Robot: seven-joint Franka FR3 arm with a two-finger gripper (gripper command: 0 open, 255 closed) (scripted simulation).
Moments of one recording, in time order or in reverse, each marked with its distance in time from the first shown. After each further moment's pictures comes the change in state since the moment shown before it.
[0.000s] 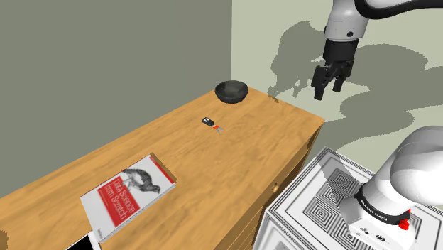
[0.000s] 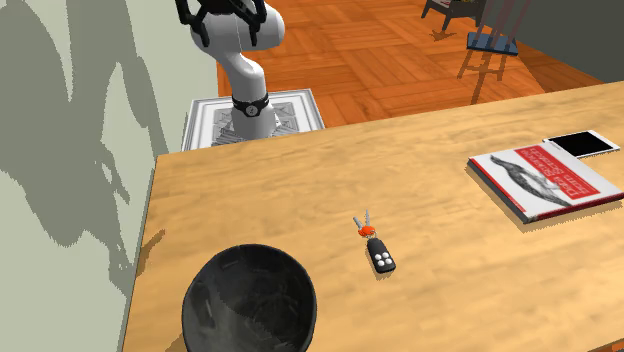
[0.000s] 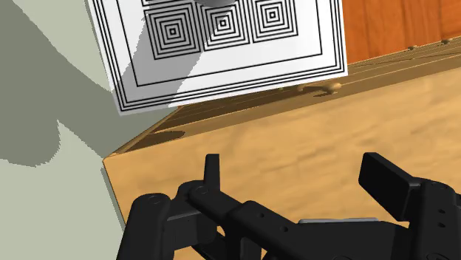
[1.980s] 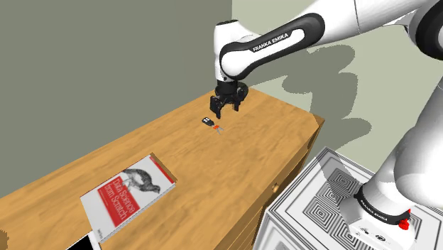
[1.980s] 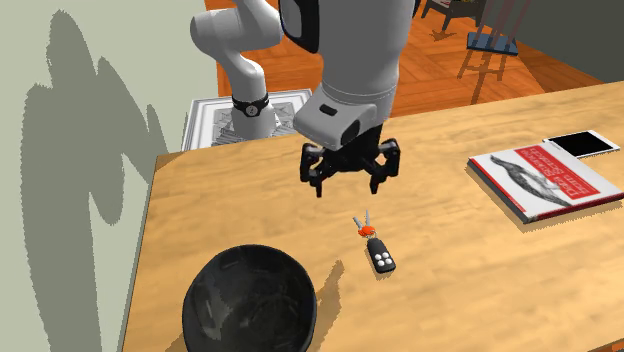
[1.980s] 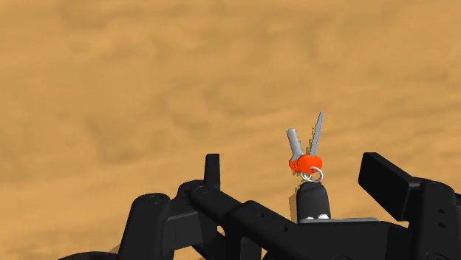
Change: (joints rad) arm 0.115 0.936 0.199 0.484 -0.012 0.567 0.244
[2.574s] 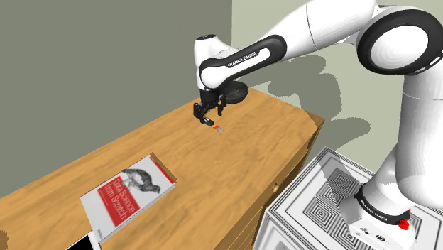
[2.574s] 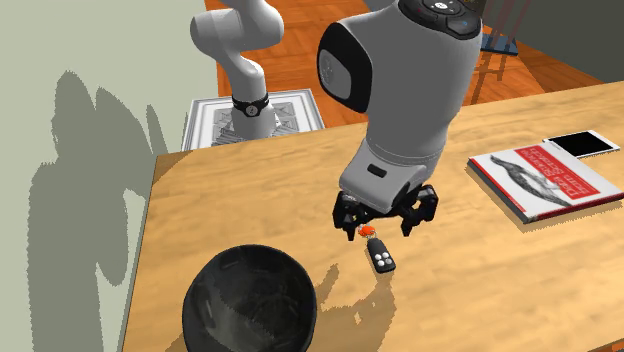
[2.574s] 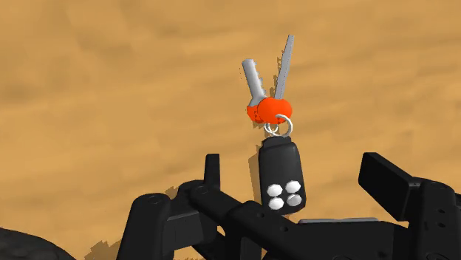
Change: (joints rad) arm 0.047 0.252 0.004 0.238 -0.059 0.033 0.056
